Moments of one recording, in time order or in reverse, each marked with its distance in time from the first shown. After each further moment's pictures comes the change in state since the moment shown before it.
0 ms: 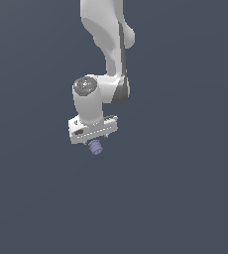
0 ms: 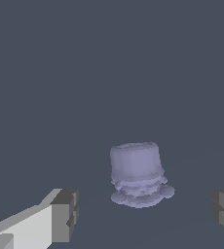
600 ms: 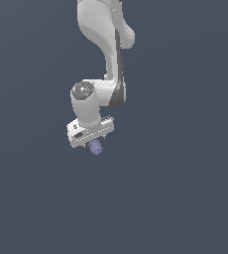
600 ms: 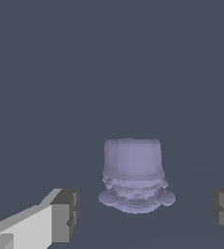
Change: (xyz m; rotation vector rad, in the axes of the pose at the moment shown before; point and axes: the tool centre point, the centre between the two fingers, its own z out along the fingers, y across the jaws) arm -0.009 0.008 0.020 0.002 0.005 -0.121
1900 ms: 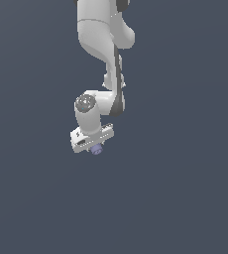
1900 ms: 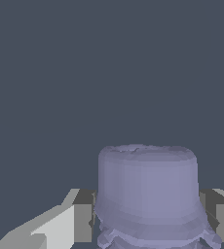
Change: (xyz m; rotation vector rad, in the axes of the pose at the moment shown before) arm -0.001 0.001 0.050 -0.001 0.001 -0.006
